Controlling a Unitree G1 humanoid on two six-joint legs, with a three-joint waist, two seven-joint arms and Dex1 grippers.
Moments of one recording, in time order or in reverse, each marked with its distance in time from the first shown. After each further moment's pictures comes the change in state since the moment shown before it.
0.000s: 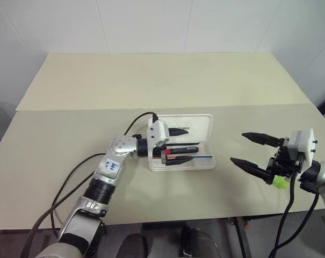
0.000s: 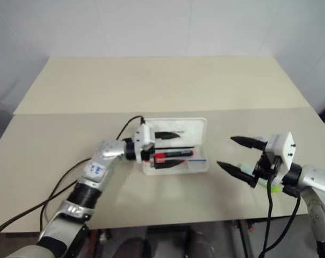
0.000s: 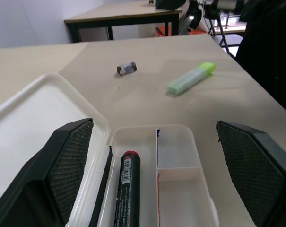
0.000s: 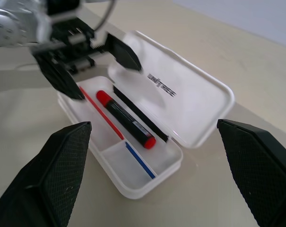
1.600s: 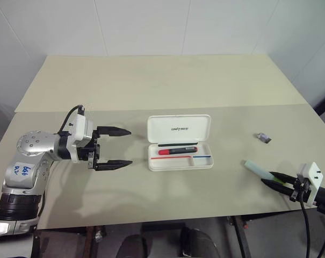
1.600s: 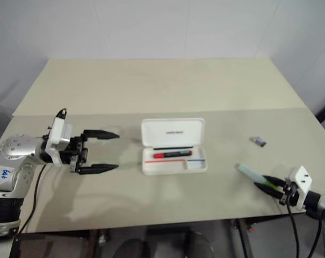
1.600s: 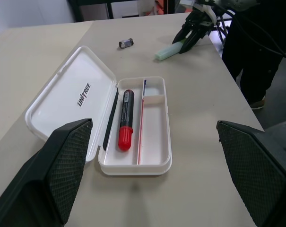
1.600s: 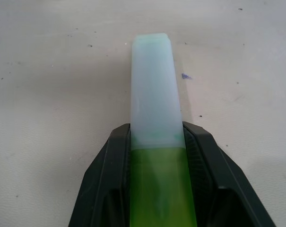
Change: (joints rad) left arm 0.211 0.488 0.310 -0.241 -0.285 0.169 -0.294; right arm -0.095 -0.037 0.059 0.955 -0.273 -0.556 0.275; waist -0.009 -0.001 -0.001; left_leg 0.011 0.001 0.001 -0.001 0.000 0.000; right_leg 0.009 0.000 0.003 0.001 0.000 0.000
